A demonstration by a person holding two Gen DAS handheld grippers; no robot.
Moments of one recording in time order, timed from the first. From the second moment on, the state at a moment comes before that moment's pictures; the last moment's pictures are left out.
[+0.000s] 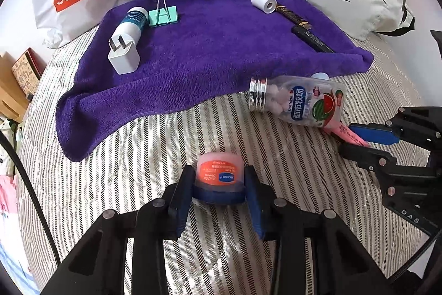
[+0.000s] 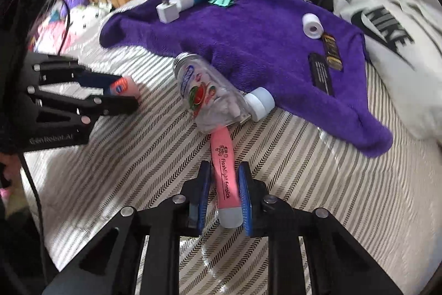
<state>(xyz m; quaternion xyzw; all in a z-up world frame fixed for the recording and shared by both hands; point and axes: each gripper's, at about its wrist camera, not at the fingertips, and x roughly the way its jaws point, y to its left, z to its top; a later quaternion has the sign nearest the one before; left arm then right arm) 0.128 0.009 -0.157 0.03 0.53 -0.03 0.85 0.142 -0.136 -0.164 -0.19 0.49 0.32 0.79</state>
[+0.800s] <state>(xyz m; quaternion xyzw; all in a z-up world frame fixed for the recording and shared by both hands) 0.109 0.010 -0.154 0.04 0.53 -0.04 0.85 0.131 -0.161 -0.158 -0.14 0.56 0.23 0.79</state>
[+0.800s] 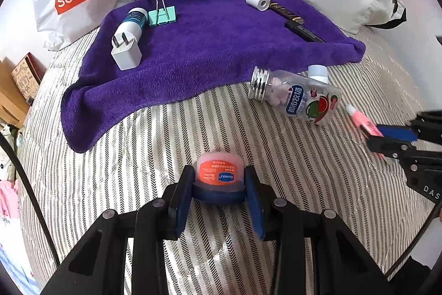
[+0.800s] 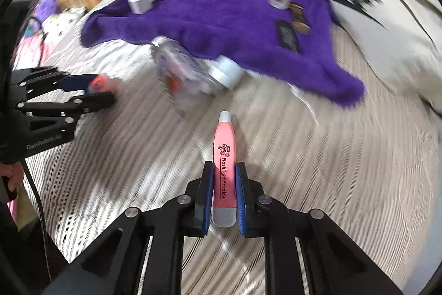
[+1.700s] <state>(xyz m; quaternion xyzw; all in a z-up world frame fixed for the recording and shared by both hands) 0.105 0.067 -0.106 -0.03 0.48 -0.05 0.88 0.150 -0.200 -0.106 -0.04 0.53 0.23 0.82</state>
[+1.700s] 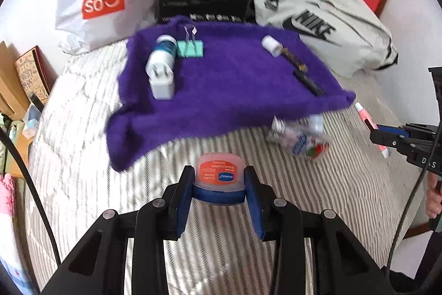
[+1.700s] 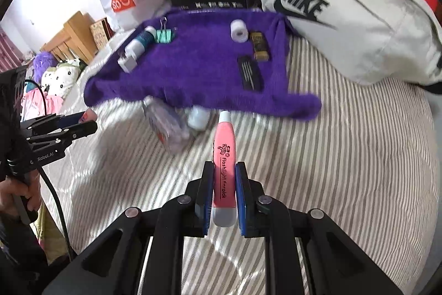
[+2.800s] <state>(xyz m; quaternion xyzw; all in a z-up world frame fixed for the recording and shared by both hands) 0.214 0.119 -0.129 -0.05 0.51 -0.02 0.86 0.262 -0.151 -0.119 -0.05 0.53 0.23 0.82</state>
